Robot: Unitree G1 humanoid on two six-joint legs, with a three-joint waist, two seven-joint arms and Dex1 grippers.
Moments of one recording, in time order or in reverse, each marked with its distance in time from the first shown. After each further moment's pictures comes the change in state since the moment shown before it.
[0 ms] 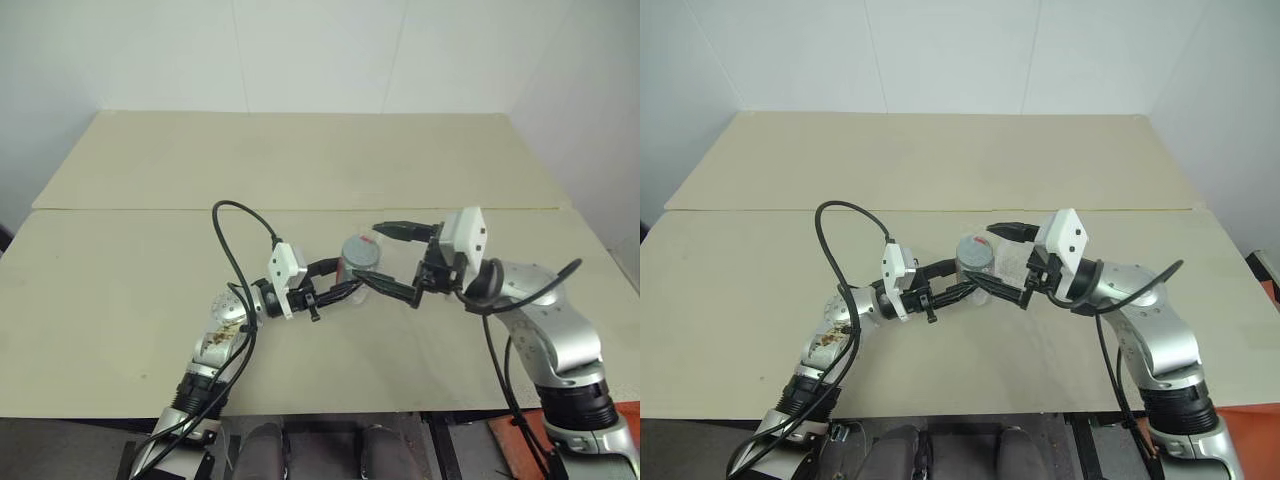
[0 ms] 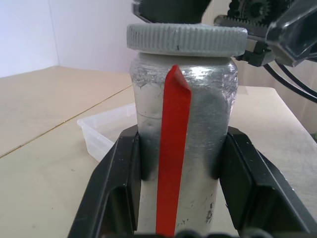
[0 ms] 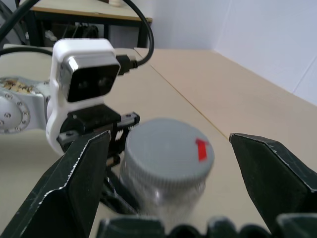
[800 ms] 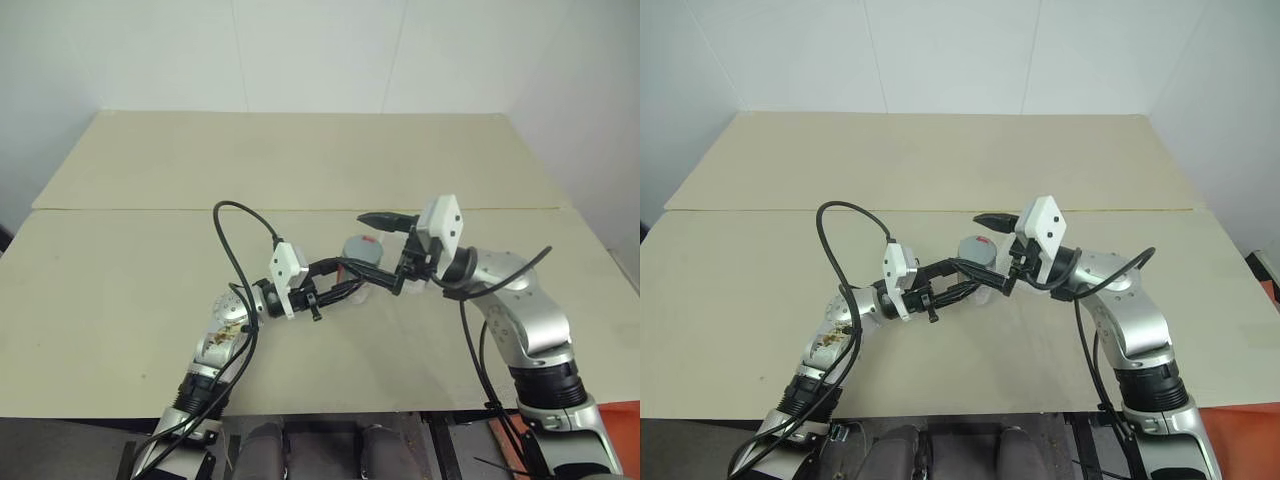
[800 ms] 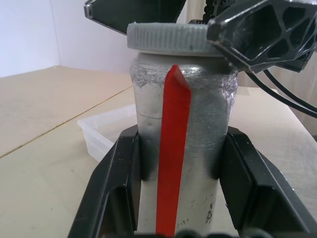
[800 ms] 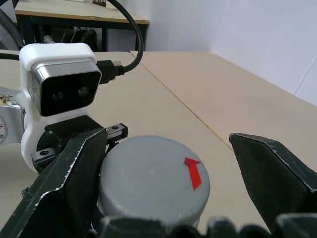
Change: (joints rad) left arm 0.000 0.001 -0.004 0.001 0.000 0.000 0.010; right arm -0.061 0.059 0.025 0.087 -0.057 0.000 -0.001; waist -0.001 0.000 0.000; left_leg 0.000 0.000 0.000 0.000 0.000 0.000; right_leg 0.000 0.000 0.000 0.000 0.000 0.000
